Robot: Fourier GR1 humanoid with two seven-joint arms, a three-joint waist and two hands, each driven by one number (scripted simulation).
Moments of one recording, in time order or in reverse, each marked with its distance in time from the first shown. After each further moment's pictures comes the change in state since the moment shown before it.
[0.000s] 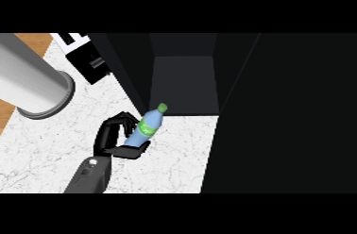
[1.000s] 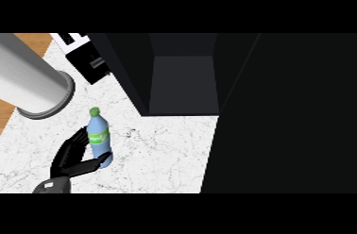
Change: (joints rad) left arm 0.136 0.172 0.120 0.012 0.045 -0.345 0.167; right arm 0.043 0.026 0.014 0.000 0.013 0.025 -0.028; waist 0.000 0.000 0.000
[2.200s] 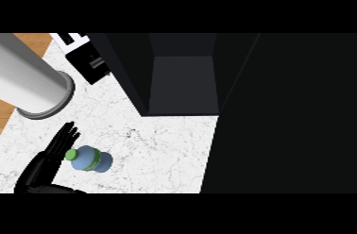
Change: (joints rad) left arm 0.303 -0.002 -0.014 -0.610 0.065 -0.105 0.396; right arm 0.015 0.046 -0.035 -0.012 -0.008 0.066 0.020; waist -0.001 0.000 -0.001
